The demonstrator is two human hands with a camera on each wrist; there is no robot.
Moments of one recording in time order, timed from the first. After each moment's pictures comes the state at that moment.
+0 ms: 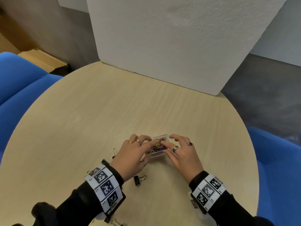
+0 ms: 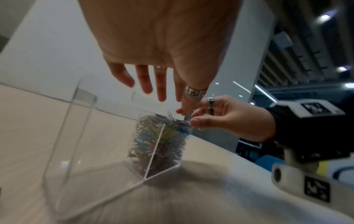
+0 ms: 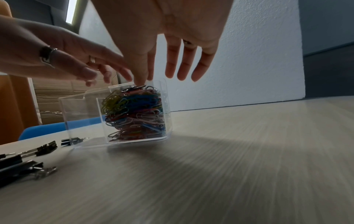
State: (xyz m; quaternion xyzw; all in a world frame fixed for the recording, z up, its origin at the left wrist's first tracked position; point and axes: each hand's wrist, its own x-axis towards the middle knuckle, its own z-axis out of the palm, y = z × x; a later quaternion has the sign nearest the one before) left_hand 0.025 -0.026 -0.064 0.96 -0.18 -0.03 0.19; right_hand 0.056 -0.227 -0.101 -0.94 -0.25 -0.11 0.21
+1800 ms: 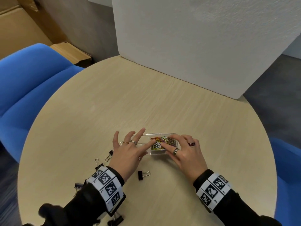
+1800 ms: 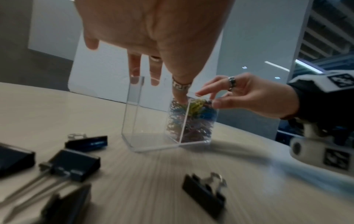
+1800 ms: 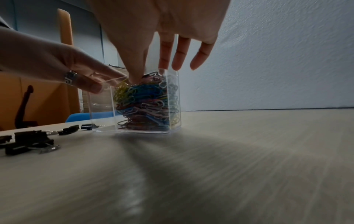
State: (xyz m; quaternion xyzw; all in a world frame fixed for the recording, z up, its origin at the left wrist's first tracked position) left_hand 0.005 -0.024 -0.082 1.00 -0.04 -0.05 0.03; right_hand 0.070 -0.228 -0.108 -0.91 -0.37 -0.15 0.13
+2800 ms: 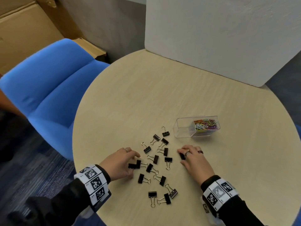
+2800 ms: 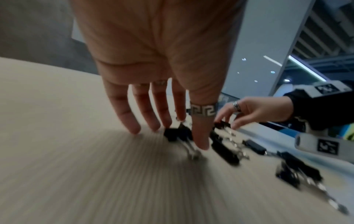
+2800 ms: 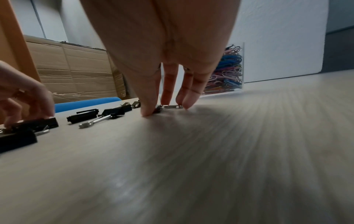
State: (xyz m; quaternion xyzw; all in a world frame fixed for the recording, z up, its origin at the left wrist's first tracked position) left_hand -0.103 0.144 -0.093 0.93 -0.05 -0.29 0.21; right_hand -0.040 -0.130 -0.124 -0.95 -0.21 0.15 0.18
